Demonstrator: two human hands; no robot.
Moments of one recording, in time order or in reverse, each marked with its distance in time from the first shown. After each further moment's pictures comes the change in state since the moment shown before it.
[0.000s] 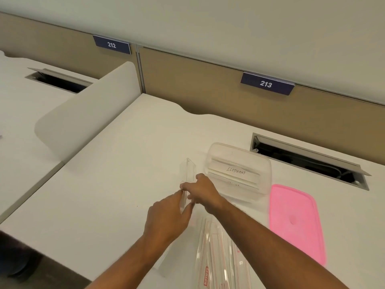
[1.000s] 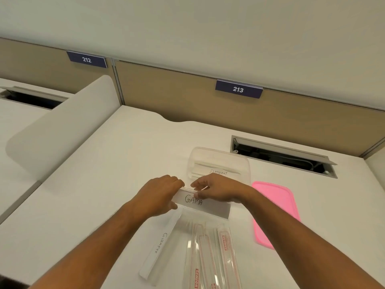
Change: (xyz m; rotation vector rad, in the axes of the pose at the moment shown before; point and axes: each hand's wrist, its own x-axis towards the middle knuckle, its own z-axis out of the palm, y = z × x) left_hand 0.075 0.007 -0.029 0.353 -0.217 0.607; right_hand -0.040 -0.004 -0.108 -0.564 -0.225 -0.234
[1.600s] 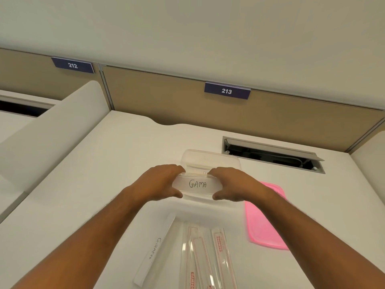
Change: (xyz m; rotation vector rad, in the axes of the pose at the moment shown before) left_hand 0.042 -0.002 -0.030 -0.234 0.009 0.003; right_hand -0.029 0.033 -0.031 -0.459 0.284 -0.019
